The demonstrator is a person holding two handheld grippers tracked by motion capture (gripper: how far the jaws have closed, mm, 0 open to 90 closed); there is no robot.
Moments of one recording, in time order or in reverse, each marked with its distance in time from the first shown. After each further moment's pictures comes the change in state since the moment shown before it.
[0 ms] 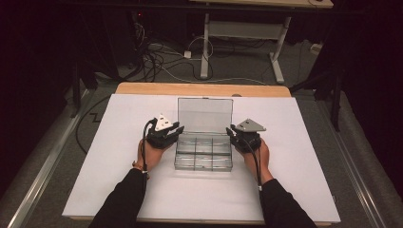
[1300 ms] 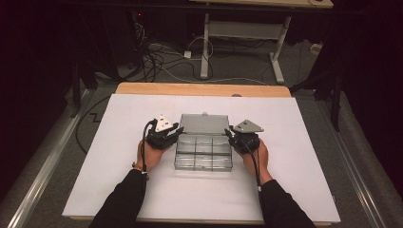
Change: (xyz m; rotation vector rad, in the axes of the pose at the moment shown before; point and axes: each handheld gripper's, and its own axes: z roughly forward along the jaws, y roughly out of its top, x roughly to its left) left arm -0.002 -0.001 -0.002 0.013 0.016 0.018; right arm 0.005 0.000 0.001 0.014 0.000 -0.027
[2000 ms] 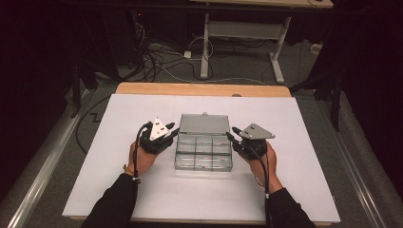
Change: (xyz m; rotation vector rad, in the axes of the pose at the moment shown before) left arm -0.011 0.004 -0.040 -0.066 0.046 0.160; right arm 0.005 0.009 -0.048 -0.090 0.061 -0.048
